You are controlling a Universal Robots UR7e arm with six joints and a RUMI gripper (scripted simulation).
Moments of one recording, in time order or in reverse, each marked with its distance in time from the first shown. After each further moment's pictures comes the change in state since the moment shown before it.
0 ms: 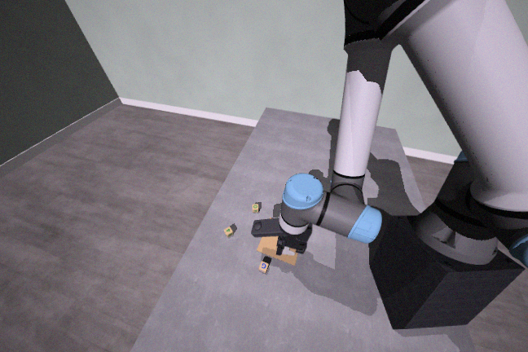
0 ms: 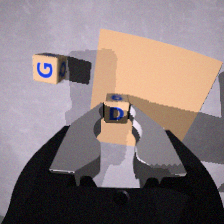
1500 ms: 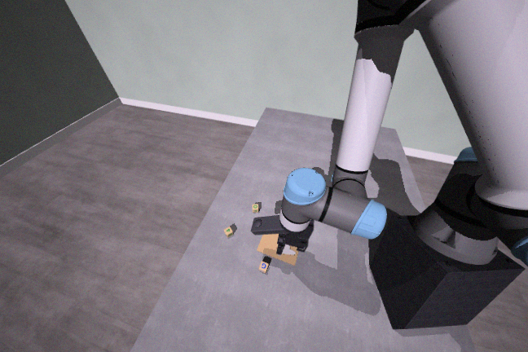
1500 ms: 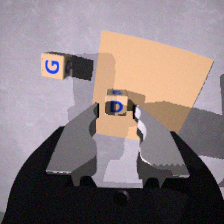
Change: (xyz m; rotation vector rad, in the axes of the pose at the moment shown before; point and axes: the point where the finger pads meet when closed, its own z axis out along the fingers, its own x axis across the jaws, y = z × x) arm 0.000 0.000 -0.016 0.001 0.000 0.000
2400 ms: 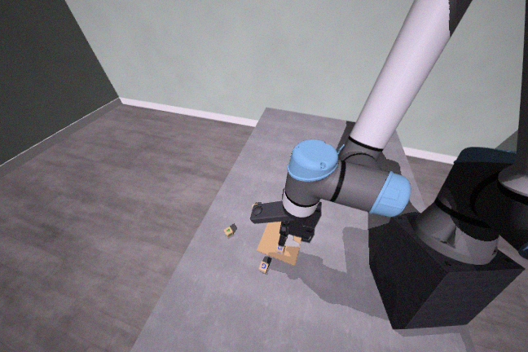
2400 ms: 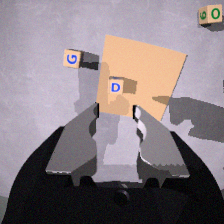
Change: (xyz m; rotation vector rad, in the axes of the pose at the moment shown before) arm 0.000 0.000 -0.070 0.000 0.000 0.000
